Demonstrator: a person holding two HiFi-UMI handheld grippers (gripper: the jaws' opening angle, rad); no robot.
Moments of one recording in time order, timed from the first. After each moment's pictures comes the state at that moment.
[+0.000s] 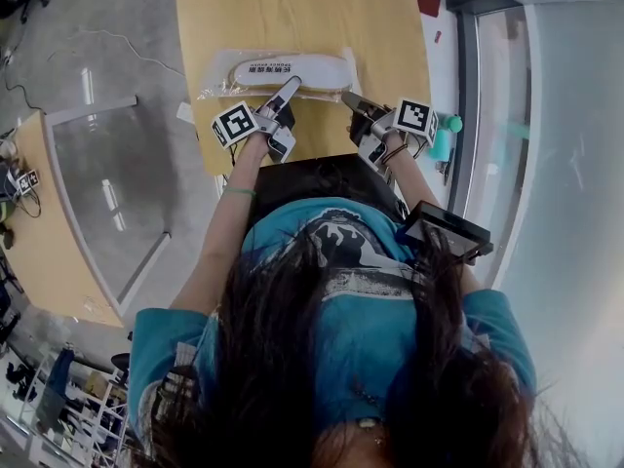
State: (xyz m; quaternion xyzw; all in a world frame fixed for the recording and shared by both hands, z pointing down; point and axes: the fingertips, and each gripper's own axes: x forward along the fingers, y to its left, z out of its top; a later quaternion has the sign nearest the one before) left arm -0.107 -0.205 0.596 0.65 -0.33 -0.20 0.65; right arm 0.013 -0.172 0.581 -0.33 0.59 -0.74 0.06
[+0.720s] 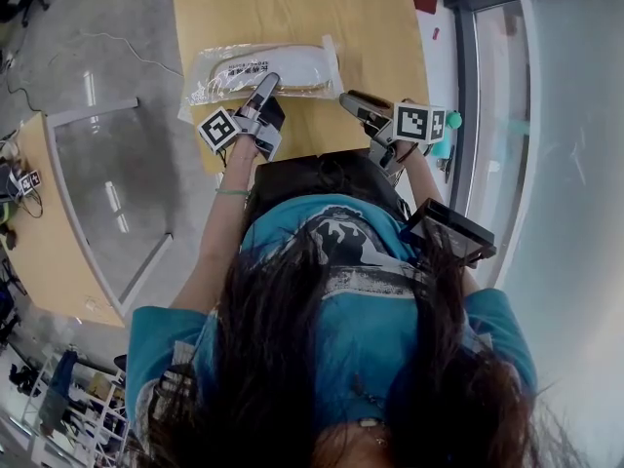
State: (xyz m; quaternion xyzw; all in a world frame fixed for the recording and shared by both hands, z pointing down) left arm -0.141 -0.206 0.582 0.64 -0.34 -0.28 0.63; right arm 0.016 -0.162 0.549 -0.28 0.76 -0.58 -0.07
